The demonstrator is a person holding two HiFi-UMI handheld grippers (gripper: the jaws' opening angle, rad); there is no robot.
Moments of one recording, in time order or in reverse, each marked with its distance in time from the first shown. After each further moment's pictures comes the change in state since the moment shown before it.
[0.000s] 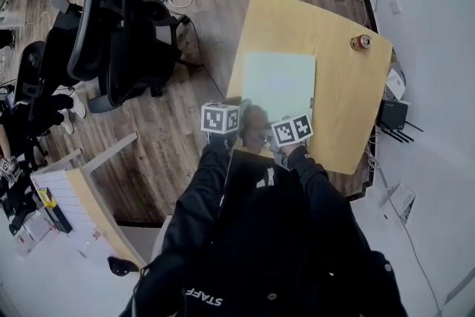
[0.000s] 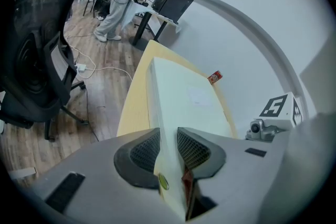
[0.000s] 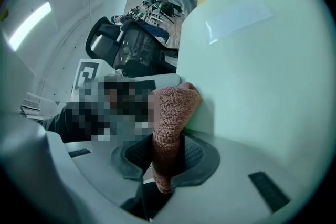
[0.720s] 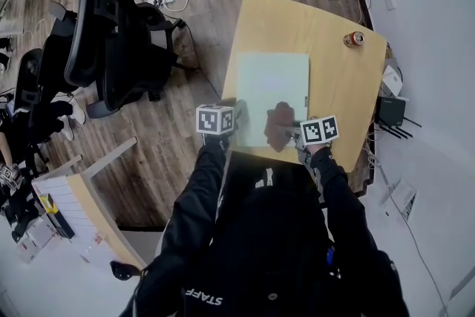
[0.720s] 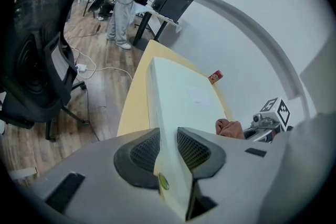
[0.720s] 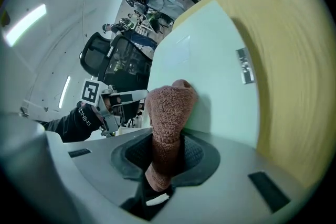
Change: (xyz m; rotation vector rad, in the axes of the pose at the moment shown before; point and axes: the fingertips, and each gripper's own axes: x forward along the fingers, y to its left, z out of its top) left arm 0.001 0.001 -0.003 0.001 0.005 0.004; right arm -0.086 -0.064 -0.007 0.051 -0.087 -0.125
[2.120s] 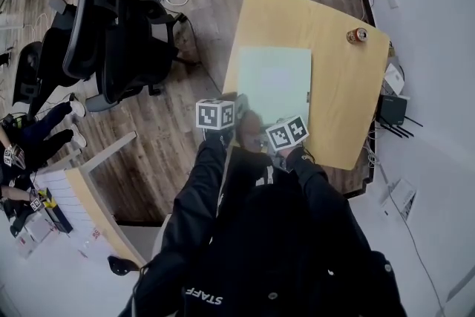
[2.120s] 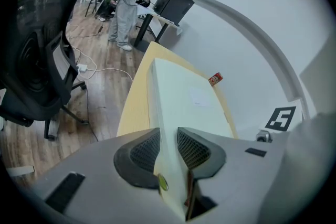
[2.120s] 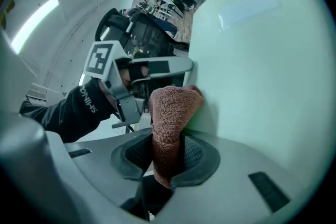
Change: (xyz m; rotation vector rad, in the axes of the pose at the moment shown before) left arm 0.001 -0.001 0.001 -0.014 -0.025 0.001; right arm 0.074 0.086 -0.034 -0.122 0.136 0.180
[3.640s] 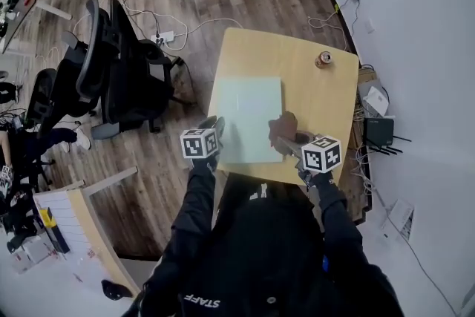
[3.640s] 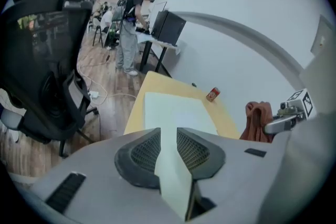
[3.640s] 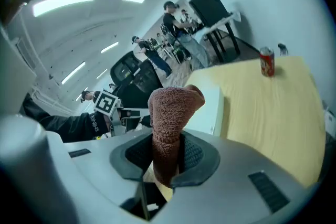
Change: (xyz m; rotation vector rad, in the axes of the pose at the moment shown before) left arm -0.051 -0.050 0.031 0.082 -0.218 0.147; right arm -0.227 -0.015 0.034 -0.243 -0.402 -0.276
